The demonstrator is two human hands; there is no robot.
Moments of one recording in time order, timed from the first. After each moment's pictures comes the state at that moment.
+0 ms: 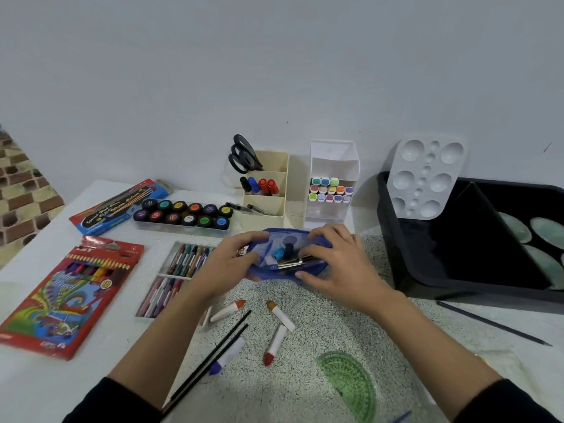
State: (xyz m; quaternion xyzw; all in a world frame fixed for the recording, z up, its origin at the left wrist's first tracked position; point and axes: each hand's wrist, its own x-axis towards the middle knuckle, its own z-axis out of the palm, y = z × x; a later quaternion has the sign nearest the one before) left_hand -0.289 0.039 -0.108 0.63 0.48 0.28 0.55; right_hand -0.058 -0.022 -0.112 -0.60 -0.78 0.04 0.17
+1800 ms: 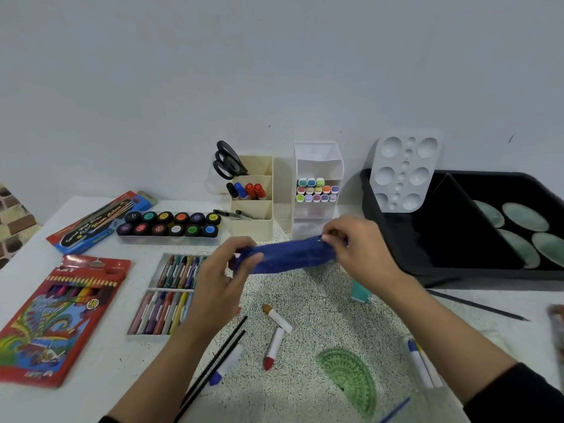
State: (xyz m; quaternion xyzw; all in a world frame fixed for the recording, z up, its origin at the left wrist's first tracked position) left_hand -0.292 0.015 -0.125 0.74 0.34 0.48 0.32; right_hand -0.042 -0.021 -0.084 -0.67 -0.67 0.03 0.30
